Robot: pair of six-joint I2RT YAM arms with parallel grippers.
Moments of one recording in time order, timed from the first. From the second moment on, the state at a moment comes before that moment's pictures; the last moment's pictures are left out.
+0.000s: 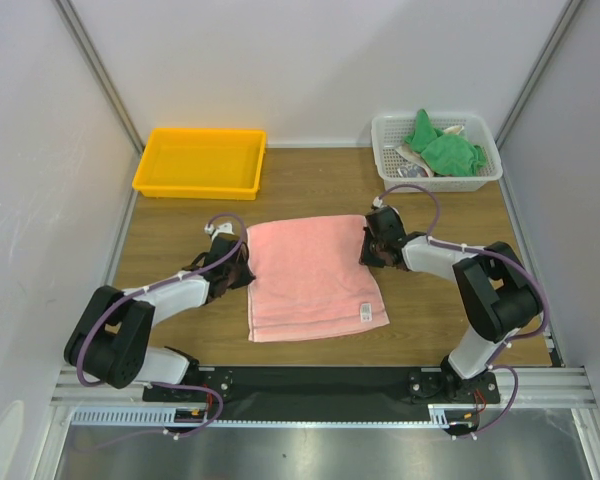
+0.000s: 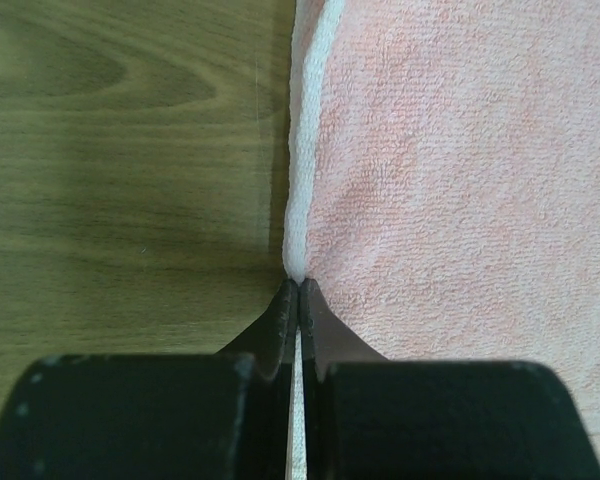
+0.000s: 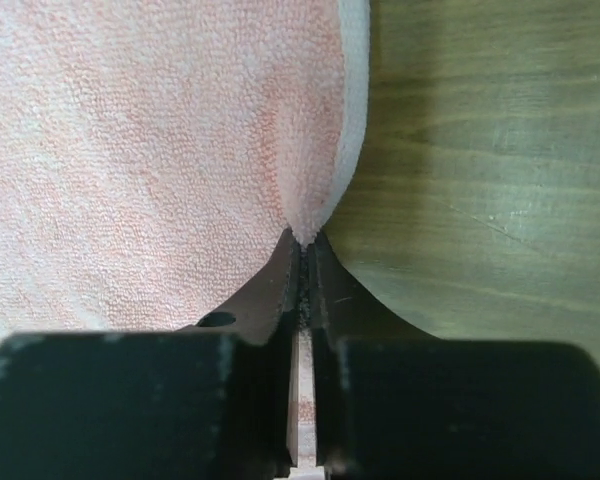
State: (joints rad) left arm -0.41 1.38 0.53 -0.02 -0.12 -0.65; right arm 0.49 1.69 0.88 -0.12 0.06 0.55
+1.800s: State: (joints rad) left arm -0.43 0.63 0.93 -0.73 0.01 -0.68; right arm 0.44 0.99 1.23 -0.92 -0.07 0.67
